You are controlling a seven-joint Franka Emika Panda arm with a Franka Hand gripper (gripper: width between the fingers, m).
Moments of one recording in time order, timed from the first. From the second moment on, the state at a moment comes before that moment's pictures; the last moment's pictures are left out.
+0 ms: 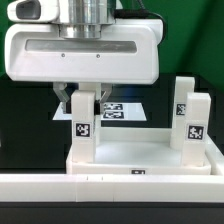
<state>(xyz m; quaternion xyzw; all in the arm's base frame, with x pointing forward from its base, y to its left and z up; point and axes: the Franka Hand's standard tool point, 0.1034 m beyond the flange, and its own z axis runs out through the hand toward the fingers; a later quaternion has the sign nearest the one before) 0.609 -0.062 0.101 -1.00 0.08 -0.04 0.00</state>
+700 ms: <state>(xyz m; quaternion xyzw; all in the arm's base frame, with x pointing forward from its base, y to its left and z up) 0.607 -0.064 0.101 -0.92 0.40 -0.03 0.03</state>
